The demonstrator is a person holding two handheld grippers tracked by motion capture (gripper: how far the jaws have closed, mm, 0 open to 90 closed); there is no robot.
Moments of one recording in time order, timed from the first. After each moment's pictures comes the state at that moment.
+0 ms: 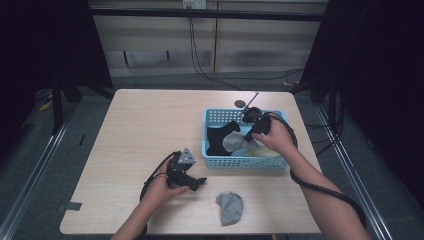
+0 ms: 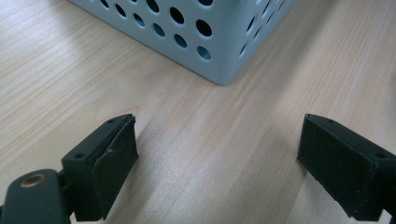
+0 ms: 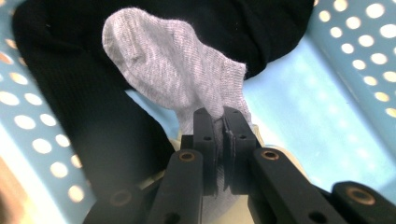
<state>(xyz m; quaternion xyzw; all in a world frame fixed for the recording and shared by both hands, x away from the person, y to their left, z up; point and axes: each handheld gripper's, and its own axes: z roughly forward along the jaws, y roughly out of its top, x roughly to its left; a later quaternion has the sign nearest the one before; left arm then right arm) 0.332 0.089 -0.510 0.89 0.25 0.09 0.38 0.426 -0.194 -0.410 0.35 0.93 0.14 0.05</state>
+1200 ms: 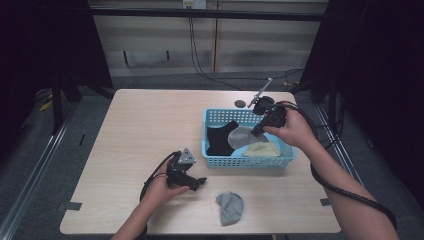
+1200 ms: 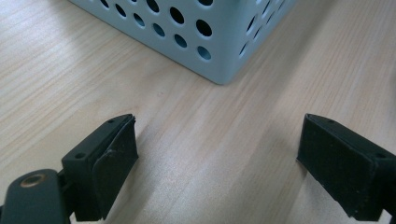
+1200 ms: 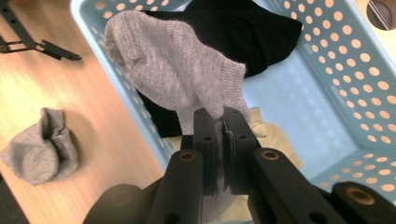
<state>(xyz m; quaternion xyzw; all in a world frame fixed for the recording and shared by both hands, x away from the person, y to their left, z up) 0.331 0.089 -0.510 0.89 0.25 0.09 0.38 0.394 -0.206 -0.336 0.31 0.93 0.16 0.05</state>
